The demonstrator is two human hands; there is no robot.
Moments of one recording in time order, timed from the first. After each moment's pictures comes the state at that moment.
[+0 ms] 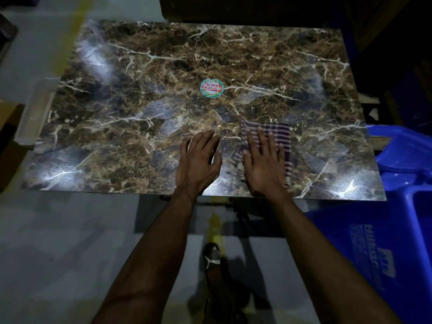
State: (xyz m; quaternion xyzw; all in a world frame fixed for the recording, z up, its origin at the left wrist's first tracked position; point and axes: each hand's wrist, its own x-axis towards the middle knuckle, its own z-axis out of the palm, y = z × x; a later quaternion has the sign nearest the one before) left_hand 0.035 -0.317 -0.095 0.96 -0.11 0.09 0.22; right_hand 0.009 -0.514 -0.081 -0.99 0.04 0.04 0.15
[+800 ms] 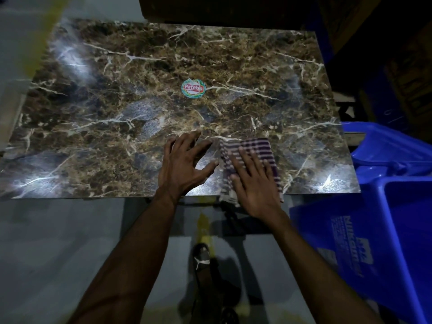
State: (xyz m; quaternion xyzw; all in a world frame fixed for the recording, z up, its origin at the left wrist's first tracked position) left_hand 0.029 -0.315 -0.089 0.96 -0.15 0.06 0.22; right_hand -0.050 -0.540 -0.081 -0.99 -0.06 0.05 0.13
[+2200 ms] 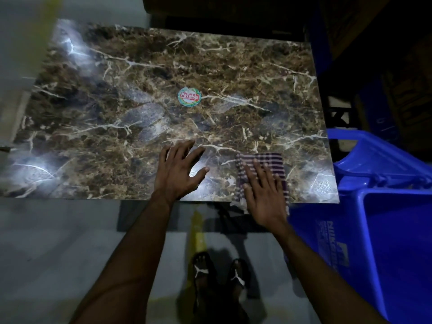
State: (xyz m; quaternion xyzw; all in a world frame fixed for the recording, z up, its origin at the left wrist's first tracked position) left_hand 0.028 -0.322 -0.079 0.98 -0.14 0.02 0.16; right_hand -0.063 -0.597 -0.072 -0.99 -0.01 0.08 0.13
